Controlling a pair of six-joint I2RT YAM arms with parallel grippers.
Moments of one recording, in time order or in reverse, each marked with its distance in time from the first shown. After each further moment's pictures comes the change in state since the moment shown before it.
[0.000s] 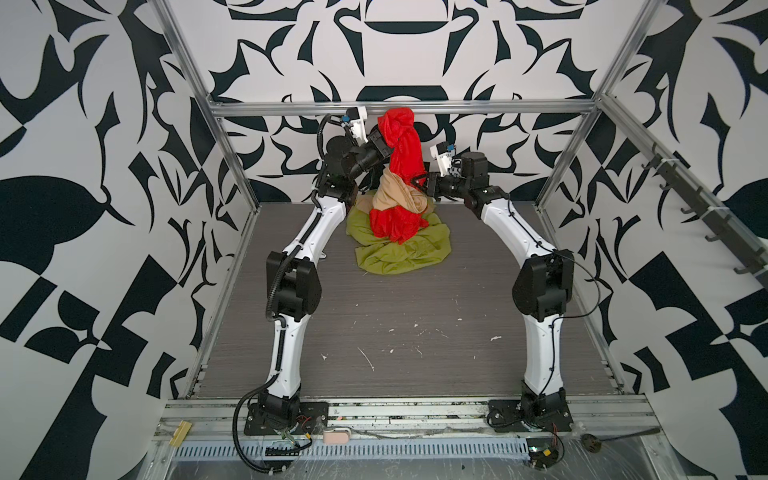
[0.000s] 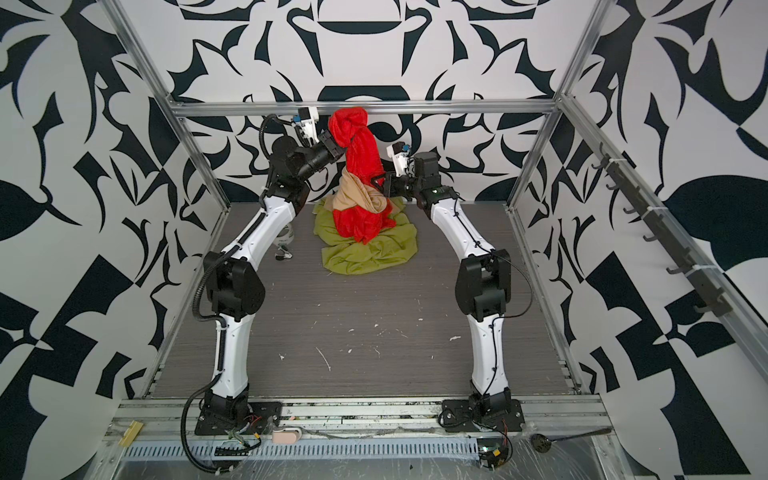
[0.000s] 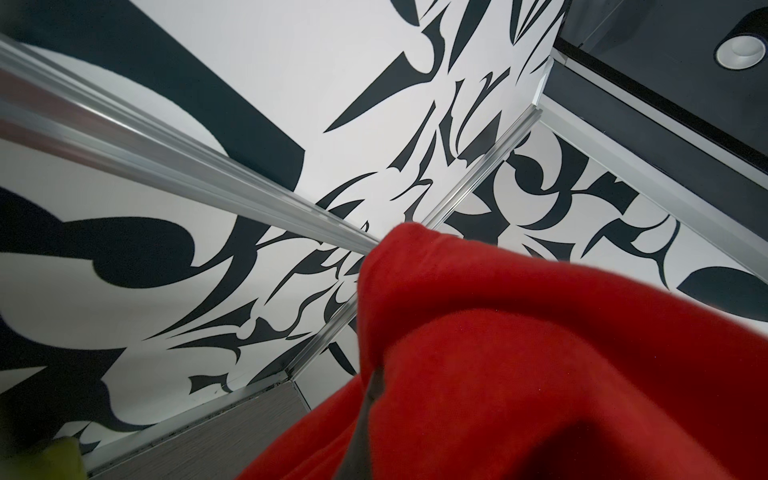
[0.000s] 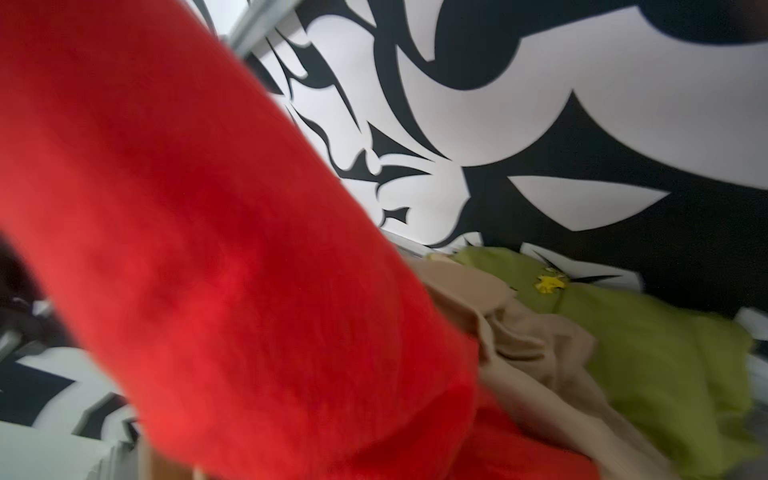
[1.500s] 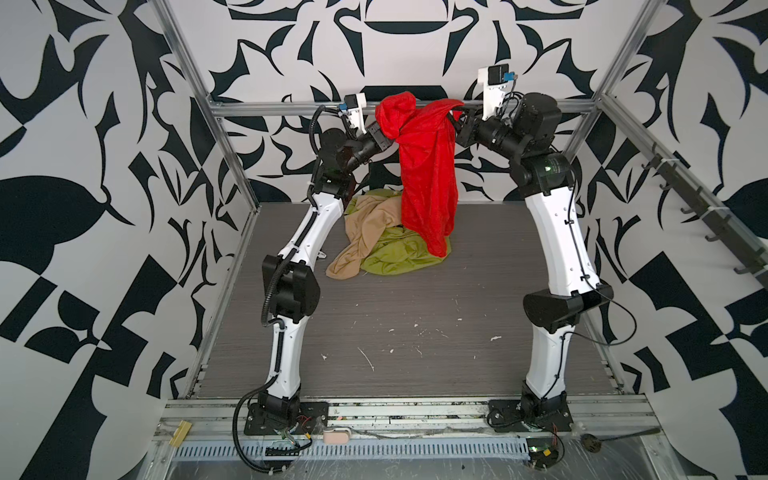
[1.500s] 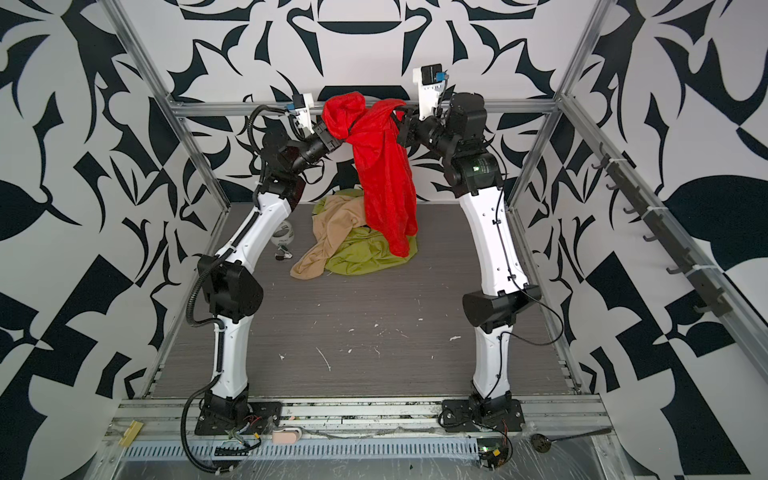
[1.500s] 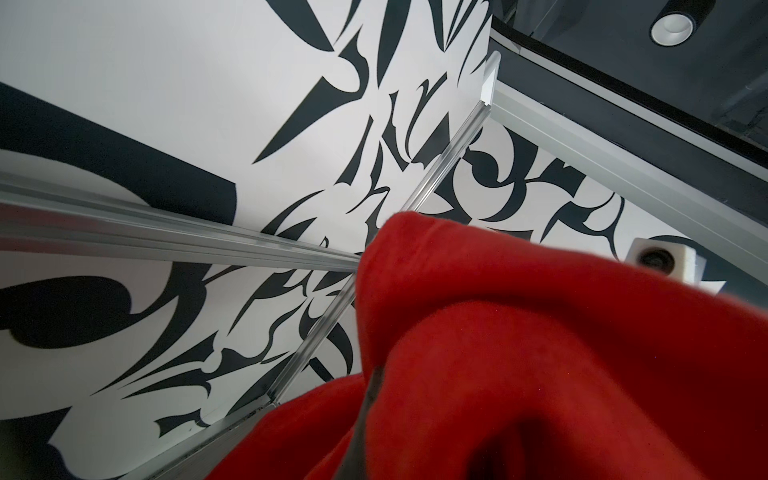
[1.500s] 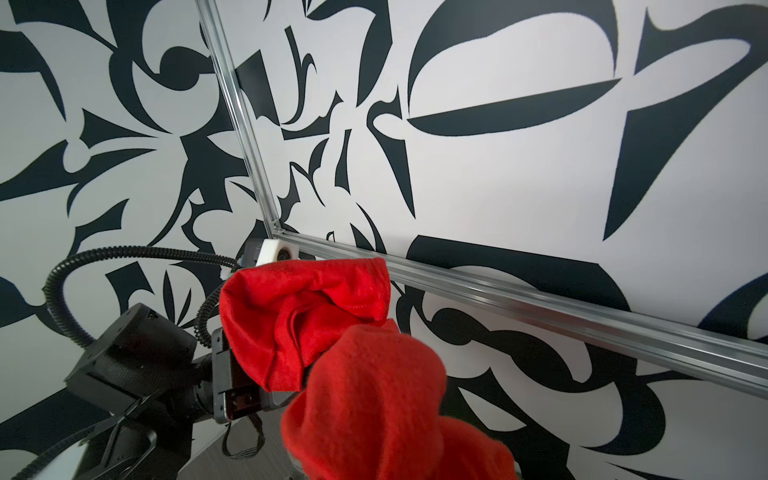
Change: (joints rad) left arm -0.008 -0.046 0.069 -0.005 0.067 0.018; right arm 0.022 -0.176 0.544 -0.336 0.233 -0.120
